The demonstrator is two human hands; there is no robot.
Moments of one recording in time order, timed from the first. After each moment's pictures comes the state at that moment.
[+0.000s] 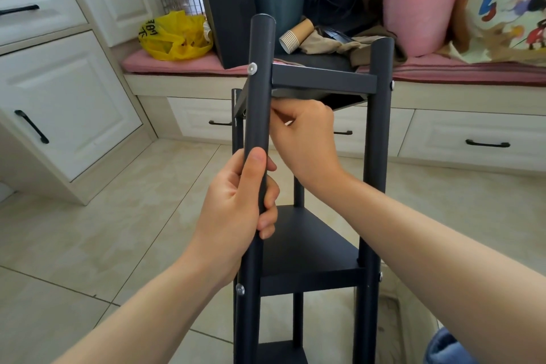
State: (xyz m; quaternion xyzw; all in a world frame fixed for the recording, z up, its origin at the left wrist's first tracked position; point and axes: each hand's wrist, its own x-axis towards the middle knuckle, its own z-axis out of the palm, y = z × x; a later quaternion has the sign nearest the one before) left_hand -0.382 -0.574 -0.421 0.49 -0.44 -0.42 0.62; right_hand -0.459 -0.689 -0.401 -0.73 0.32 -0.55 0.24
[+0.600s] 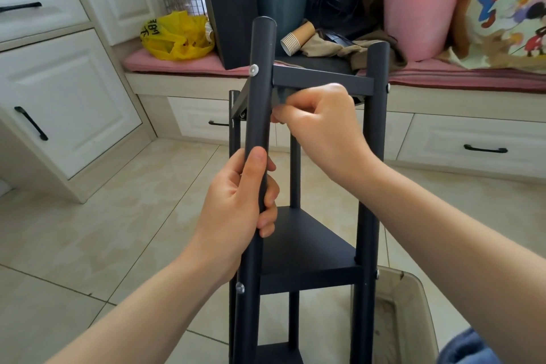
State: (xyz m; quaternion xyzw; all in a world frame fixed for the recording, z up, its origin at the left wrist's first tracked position) left_hand -0.383 -0.575 -0.421 0.49 -0.44 -0.42 0.62; right_hand -0.487 -0.686 -0.374 -0.75 0.33 -0.47 0.32
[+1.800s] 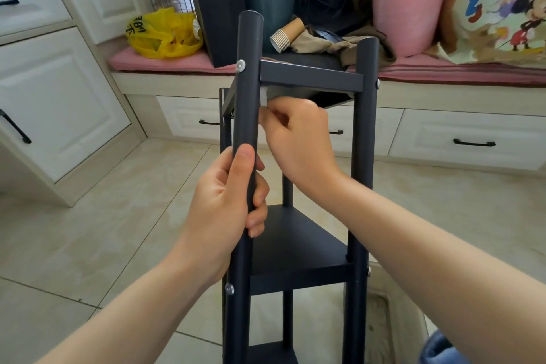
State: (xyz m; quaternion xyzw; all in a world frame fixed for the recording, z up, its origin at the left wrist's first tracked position) left_hand -0.387 -0.580 -0.421 0.49 -0.44 -0.43 0.62; right_hand -0.471 -0.687 -0.399 -0.73 0.38 -0.50 0.27
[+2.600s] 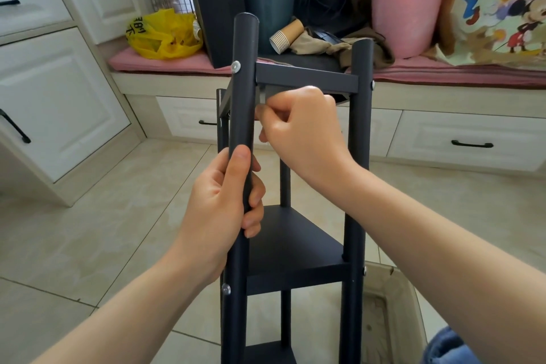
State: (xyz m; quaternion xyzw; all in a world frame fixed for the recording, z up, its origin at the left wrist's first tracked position) left_hand -0.386 -0.577 -0.421 0.49 -0.43 -0.43 0.63; right_hand -0.484 -0.681 -0.379 -0.78 0.36 -0.46 0.22
